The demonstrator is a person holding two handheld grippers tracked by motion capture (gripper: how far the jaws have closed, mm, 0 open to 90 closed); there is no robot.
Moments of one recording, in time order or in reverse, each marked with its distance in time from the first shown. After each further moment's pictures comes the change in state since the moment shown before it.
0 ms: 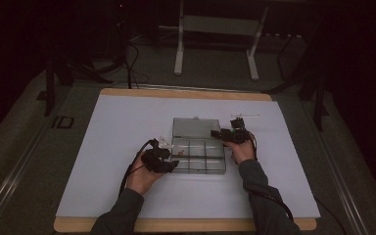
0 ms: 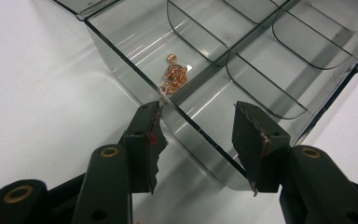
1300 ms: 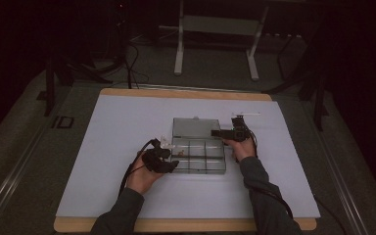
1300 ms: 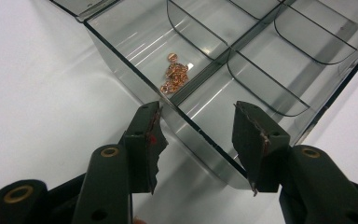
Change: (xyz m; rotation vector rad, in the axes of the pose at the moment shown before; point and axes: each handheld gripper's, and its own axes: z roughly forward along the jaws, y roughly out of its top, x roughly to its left) left arm -0.002 0.003 0.000 0.021 0.018 0.028; right arm -0.010 0.006 0.006 0.063 0.043 0.080
